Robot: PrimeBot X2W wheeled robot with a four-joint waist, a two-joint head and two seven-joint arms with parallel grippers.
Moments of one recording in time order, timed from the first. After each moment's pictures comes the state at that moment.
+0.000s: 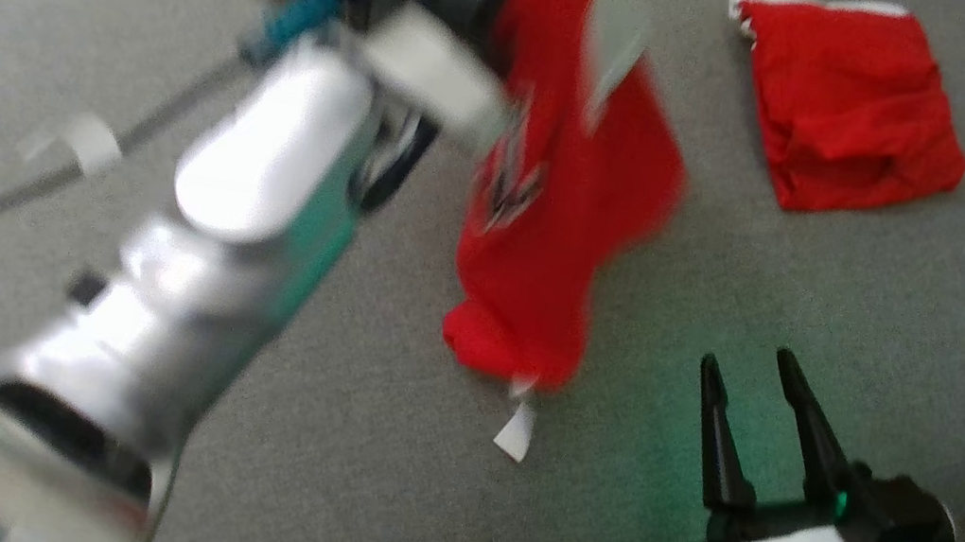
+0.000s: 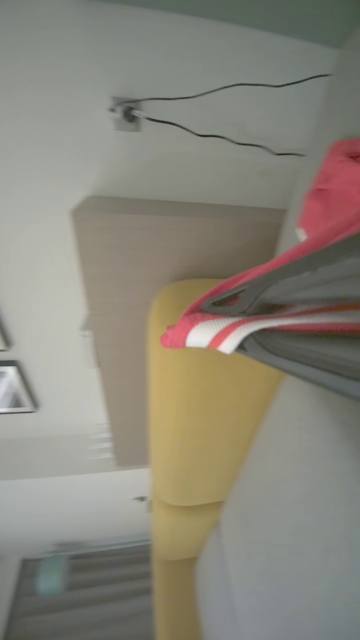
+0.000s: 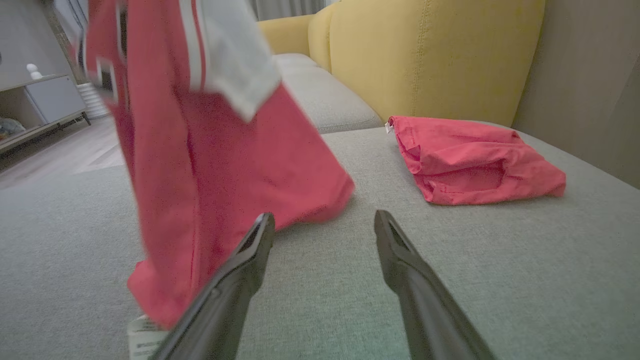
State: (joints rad) left arm -1.03 0.04 -0.67 0.65 -0.47 -0.09 -0.25; right arm -0.01 -0.04 0.16 0.18 0.12 0.13 -0.26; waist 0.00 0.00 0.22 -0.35
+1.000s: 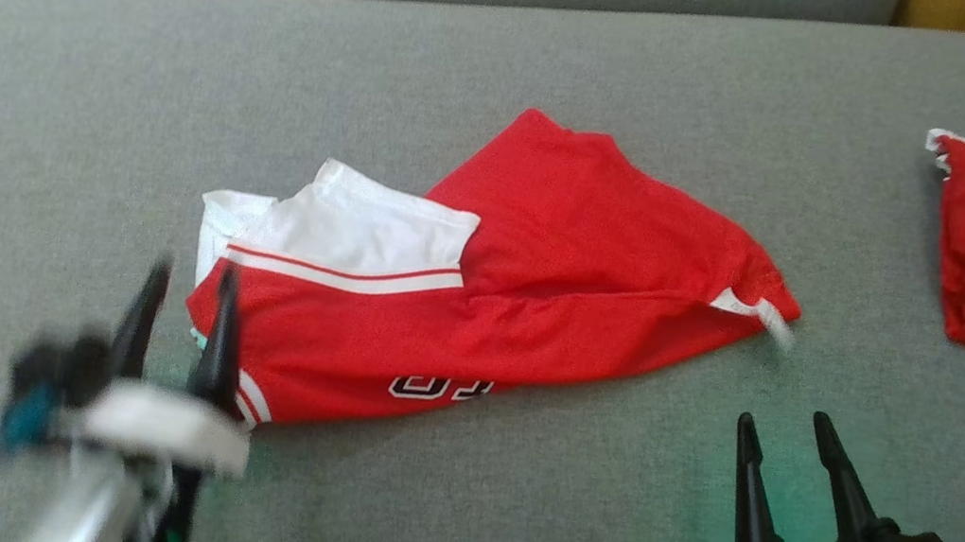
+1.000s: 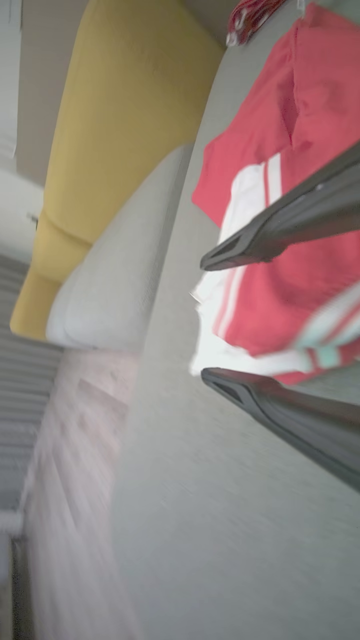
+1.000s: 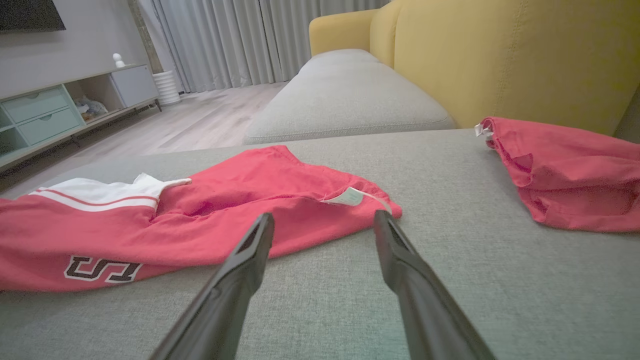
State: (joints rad) left arm -0.17 0.19 -0.30 0.34 -0.57 0.02 -0.23; right arm 0.10 -0.04 0.08 0.17 0.09 0.13 -0.26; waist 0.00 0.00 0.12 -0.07
